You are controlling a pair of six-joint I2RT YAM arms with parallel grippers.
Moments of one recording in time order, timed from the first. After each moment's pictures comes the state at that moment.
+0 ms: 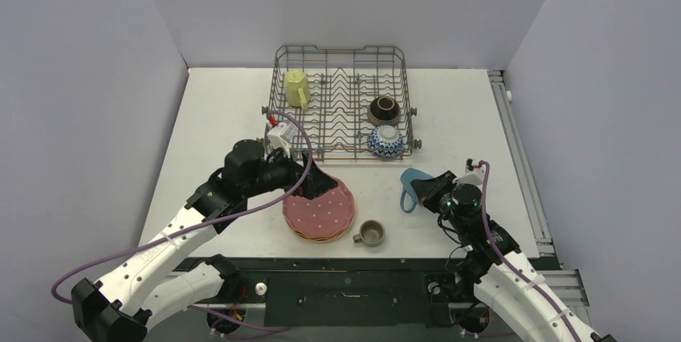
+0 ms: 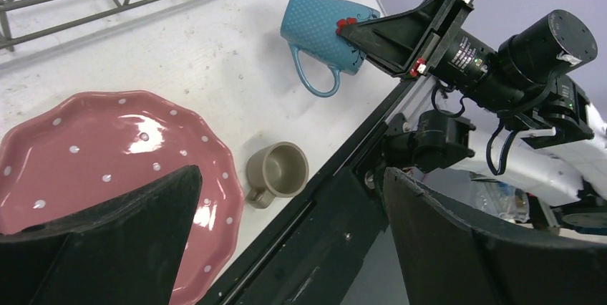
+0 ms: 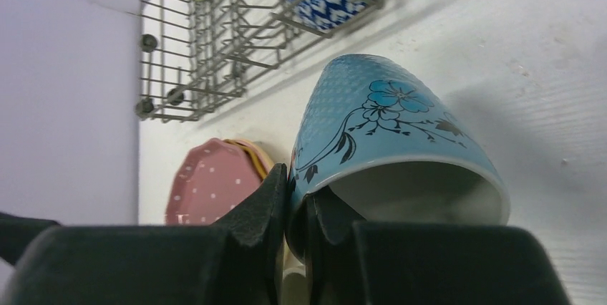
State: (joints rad) left arm -0.66 0.90 0.81 -0.27 0.35 -0.61; right arm 0.46 0.51 0.31 -0.23 0.13 0.98
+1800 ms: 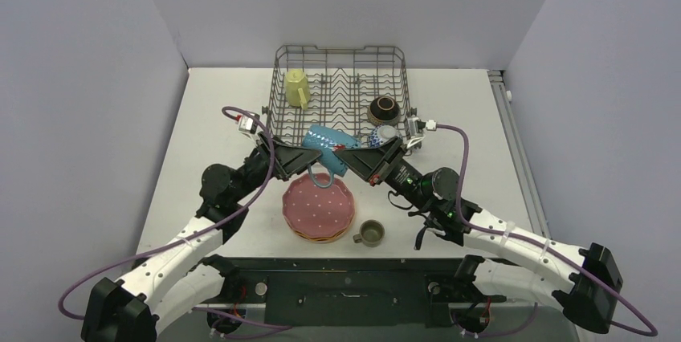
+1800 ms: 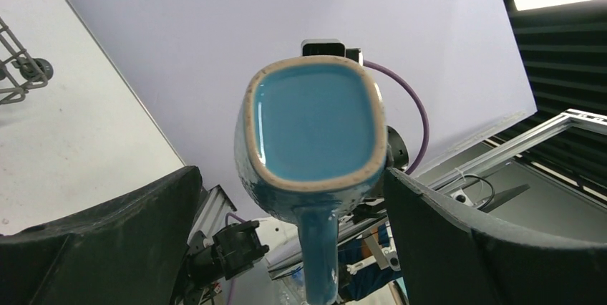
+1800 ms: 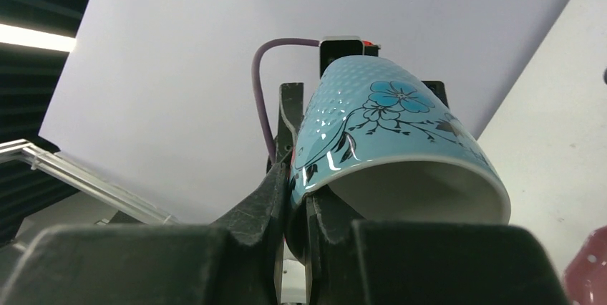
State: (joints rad) left arm -0.51 0.89 0.49 0.78 0.50 -1.37; right arm 0.94 0.96 0.65 0.64 -0.02 1.20
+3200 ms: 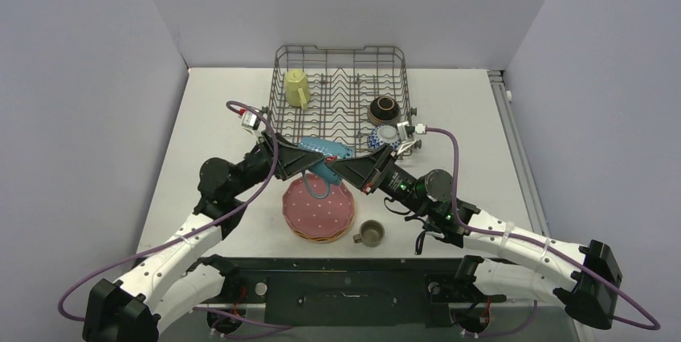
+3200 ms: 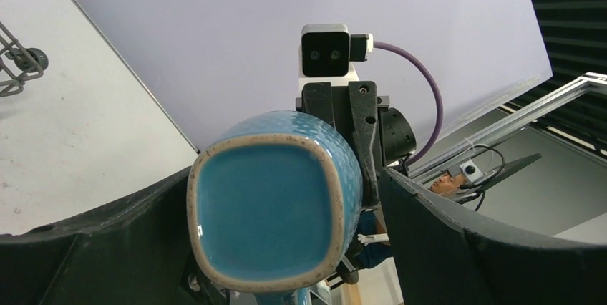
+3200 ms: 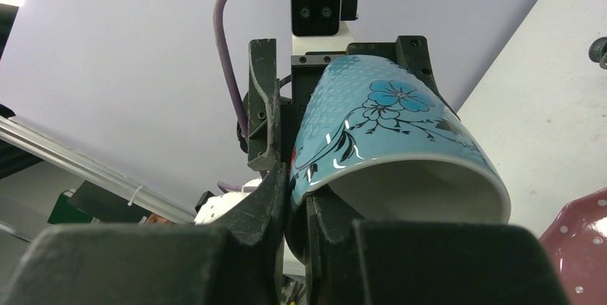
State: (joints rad) left arm -0.49 0.90 0.54 0.74 0.61 -1.33; right arm 1.00 0.98 0.67 0.58 -0.04 1.11
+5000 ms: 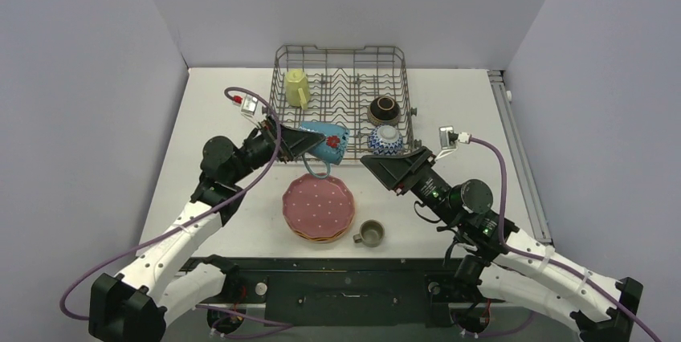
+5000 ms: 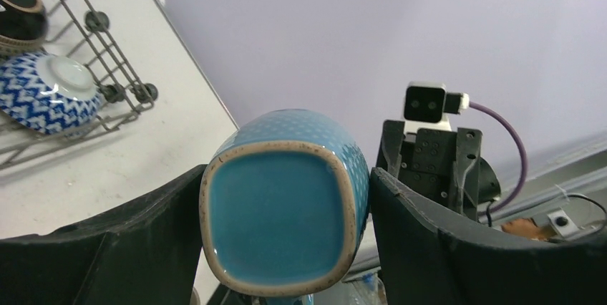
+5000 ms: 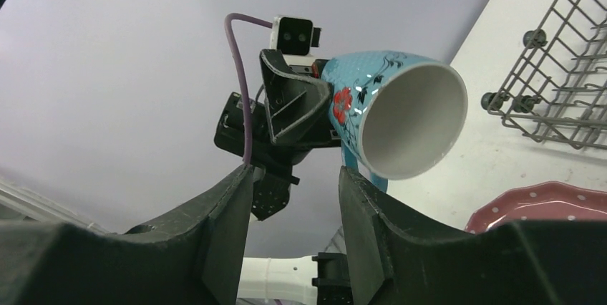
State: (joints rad) left arm -0.43 0.96 0.65 0.53 0.55 -1.15; right arm 0.95 0.72 0.64 0.34 0.09 1.00
